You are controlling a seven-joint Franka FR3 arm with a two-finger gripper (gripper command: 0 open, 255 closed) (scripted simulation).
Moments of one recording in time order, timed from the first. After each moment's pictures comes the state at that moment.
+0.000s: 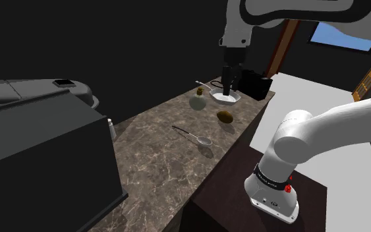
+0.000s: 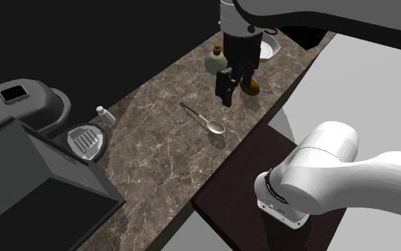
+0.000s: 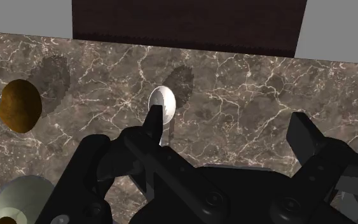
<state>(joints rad) 0.02 -0.80 -0.03 -2.43 0.06 1.45 -0.07</state>
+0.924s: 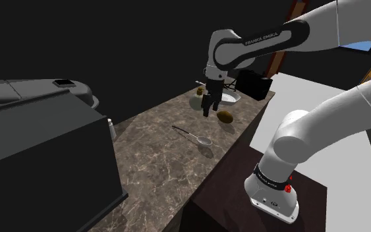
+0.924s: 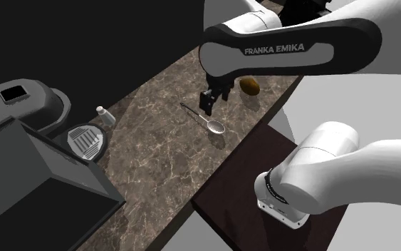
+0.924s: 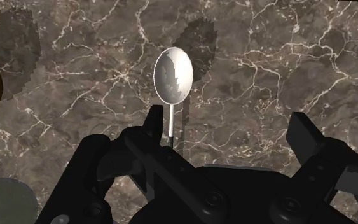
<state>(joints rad) 0.01 -0.57 -0.08 -2.65 0.05 1.95 -0.13</state>
